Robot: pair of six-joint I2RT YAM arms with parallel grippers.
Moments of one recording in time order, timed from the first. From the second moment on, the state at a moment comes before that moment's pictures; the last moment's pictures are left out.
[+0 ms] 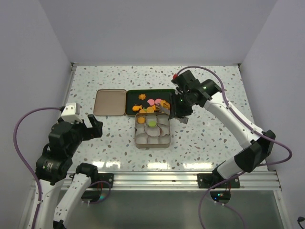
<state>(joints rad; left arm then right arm) -0.23 0.44 0.92 -0.88 -0.12 -0.30 0.62 1.53 1.62 -1.18 -0.09 0.47</state>
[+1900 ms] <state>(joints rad) -0.23 0.41 0.92 -0.88 -0.12 -0.30 0.64 1.52 1.54 -1.18 -0.02 0.49</state>
